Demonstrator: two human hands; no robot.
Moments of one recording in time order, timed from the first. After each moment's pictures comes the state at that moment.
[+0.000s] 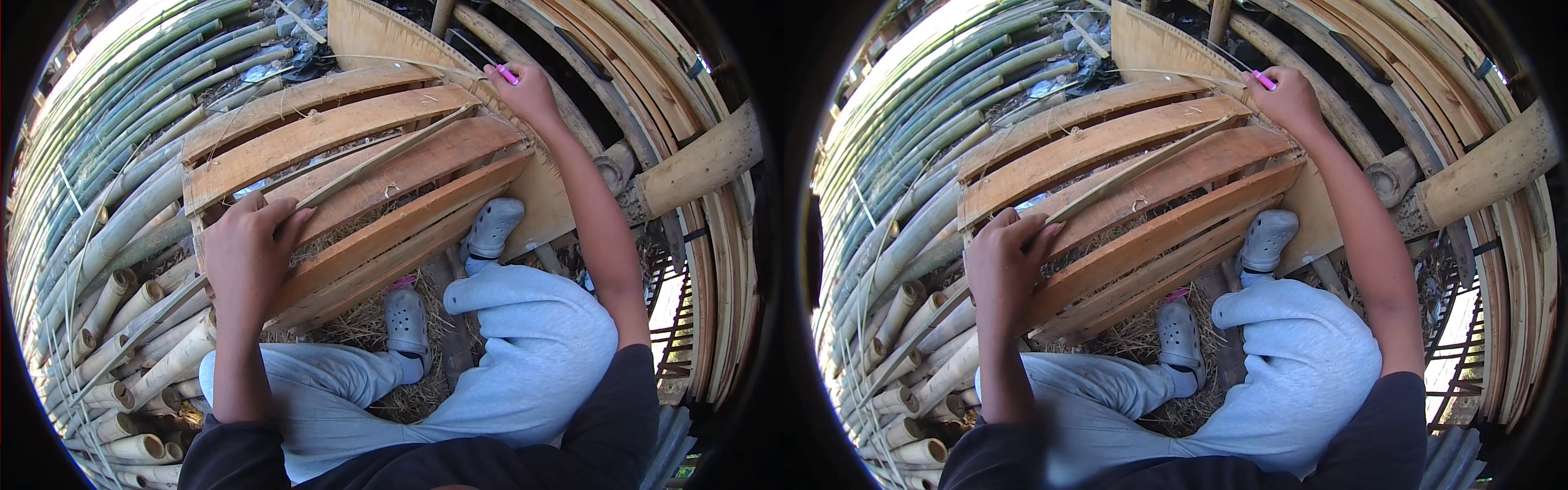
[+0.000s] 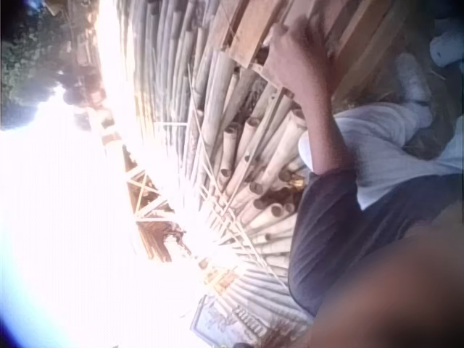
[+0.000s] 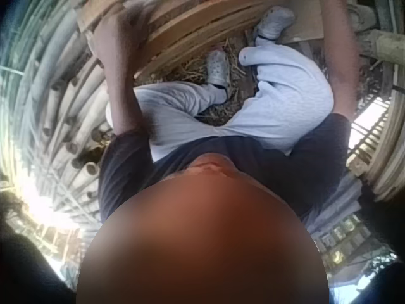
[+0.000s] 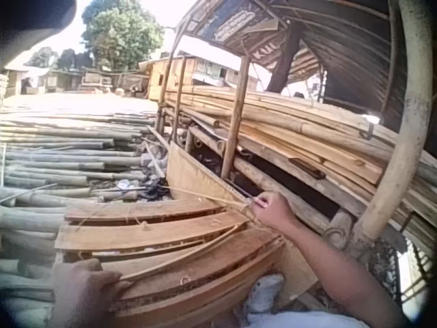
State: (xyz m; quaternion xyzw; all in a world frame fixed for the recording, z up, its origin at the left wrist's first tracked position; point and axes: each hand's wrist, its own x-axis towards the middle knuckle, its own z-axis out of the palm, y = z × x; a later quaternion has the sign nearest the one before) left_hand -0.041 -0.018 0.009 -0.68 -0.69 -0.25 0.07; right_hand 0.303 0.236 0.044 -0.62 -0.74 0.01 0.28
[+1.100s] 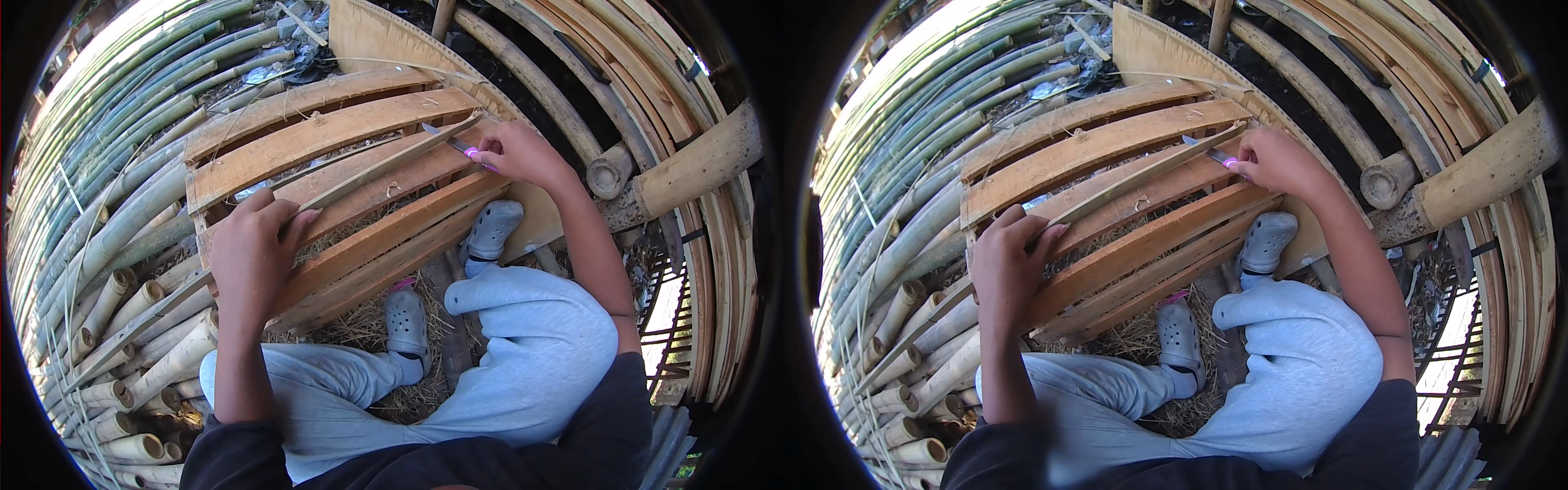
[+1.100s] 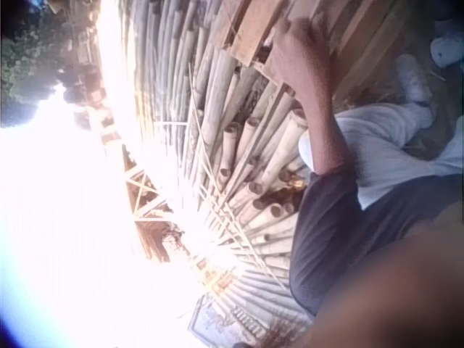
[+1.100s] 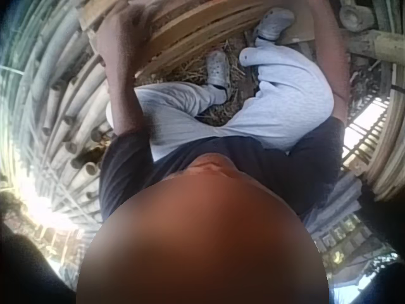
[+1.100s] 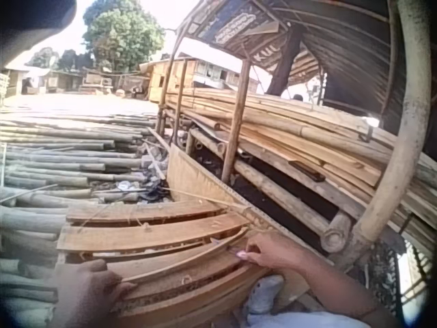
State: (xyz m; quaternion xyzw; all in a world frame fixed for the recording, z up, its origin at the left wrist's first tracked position) left_hand -0.038 -0.016 0.011 -0.67 -0.68 -0.30 0.01; right_hand 0.298 0.157 0.038 -0.53 -0.83 0.12 0.07
